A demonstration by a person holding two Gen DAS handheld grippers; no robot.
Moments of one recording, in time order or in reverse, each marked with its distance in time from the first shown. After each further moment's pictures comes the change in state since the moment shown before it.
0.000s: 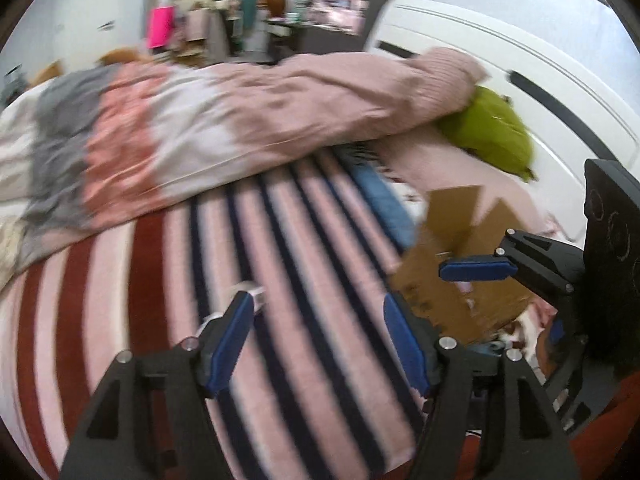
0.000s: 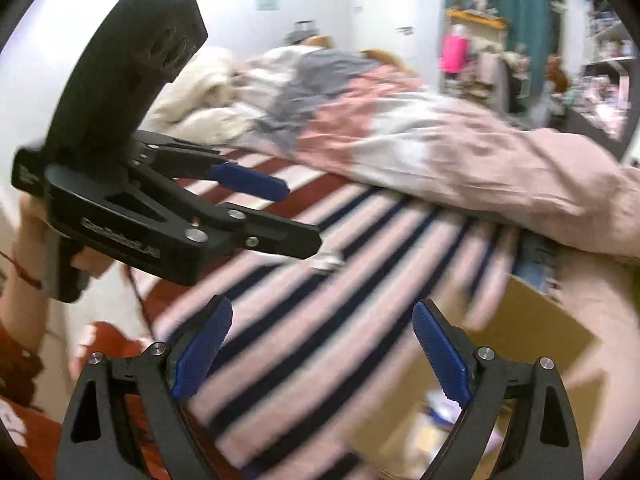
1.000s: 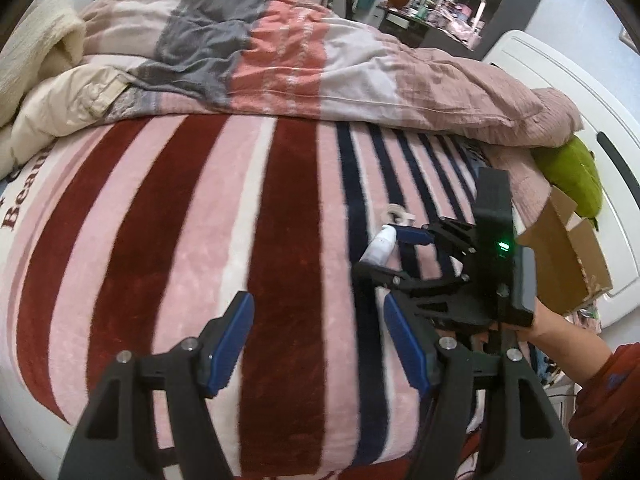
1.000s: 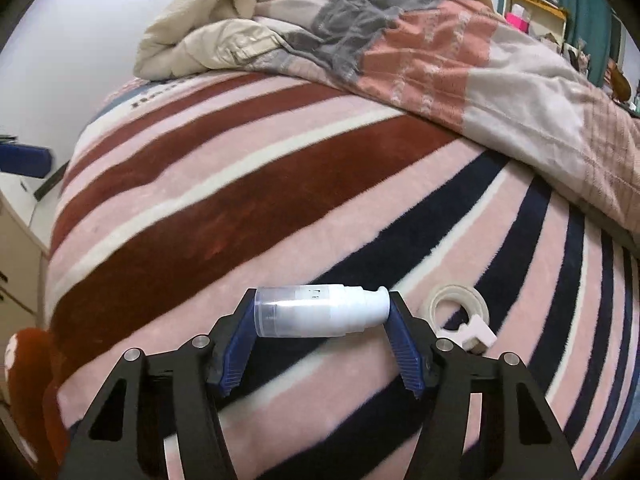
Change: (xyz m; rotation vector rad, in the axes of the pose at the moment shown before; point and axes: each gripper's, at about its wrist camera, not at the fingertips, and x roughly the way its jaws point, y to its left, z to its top) left arm -0.010 0.132 -0.106 -0.305 0.046 0.117; right arm 0.255 0.040 0.010 -0.103 0.105 0.037
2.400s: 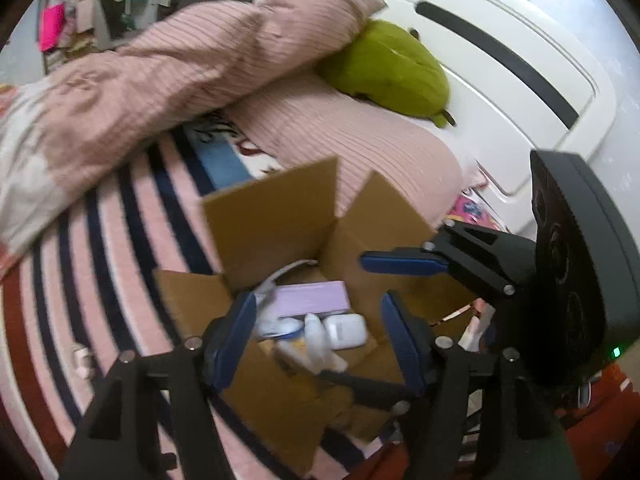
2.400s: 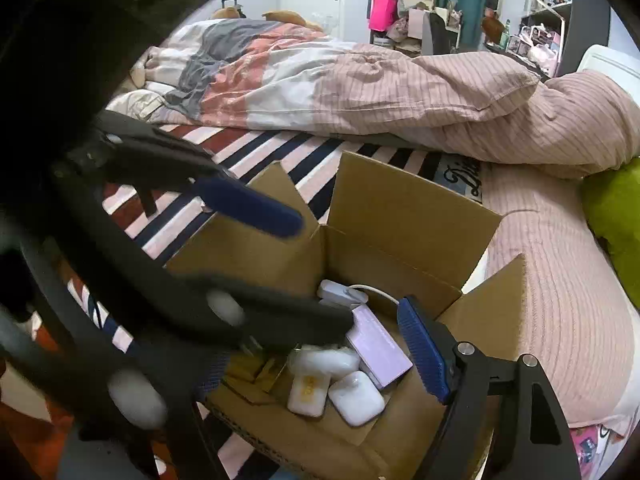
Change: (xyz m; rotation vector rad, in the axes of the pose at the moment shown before) left arm 0.063 -0.352 0.060 0.511 0.150 -0.372; right arm -0.287 -0.125 -0.135 0.273 0.003 -0.253
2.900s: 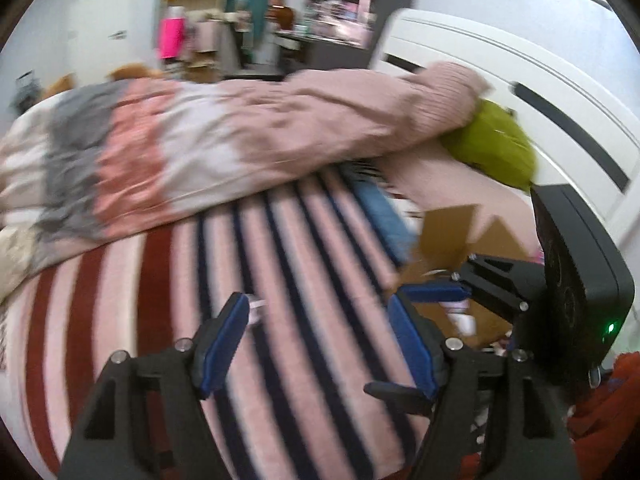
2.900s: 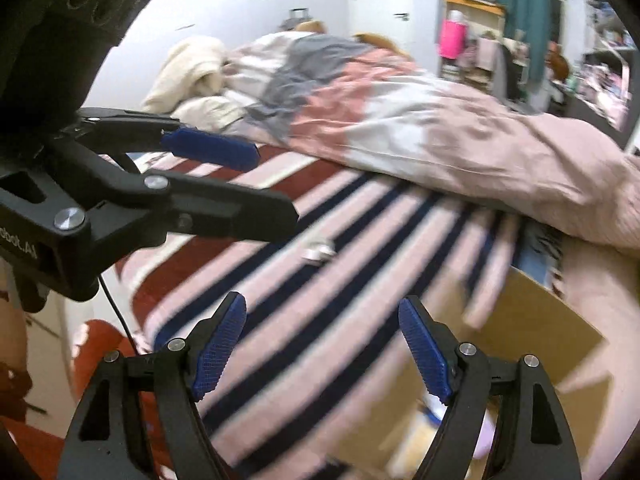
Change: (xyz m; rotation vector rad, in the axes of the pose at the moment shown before) left arm -0.141 0.109 -0.092 -0.207 -0.215 0.352; right arm 0.020 0.116 0.067 -0.153 -0.054 0.204
